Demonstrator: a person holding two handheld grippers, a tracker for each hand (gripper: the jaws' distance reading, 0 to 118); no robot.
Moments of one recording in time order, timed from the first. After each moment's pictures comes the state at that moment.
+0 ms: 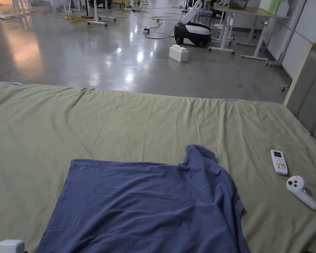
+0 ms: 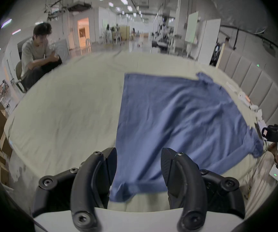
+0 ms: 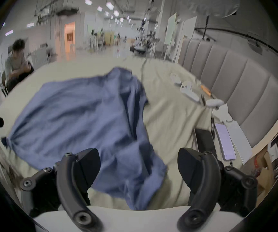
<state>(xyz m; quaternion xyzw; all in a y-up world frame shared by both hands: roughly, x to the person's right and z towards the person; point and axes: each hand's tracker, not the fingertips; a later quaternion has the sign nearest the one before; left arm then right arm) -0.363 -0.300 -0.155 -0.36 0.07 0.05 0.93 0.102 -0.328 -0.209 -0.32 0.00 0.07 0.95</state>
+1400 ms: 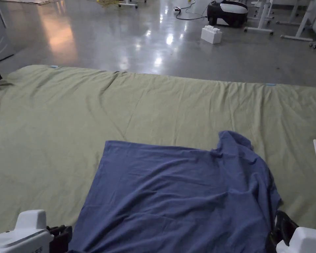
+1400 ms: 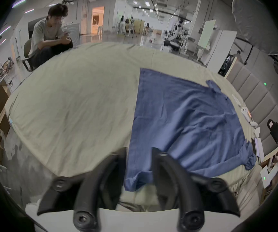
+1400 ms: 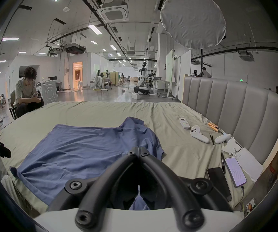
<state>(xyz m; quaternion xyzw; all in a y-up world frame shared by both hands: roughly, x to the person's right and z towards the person) -0.401 -0.306 -0.152 -0.42 0.10 0.12 0.89 0.057 -0.296 -0.213 -0.14 0.03 0.05 0.99</state>
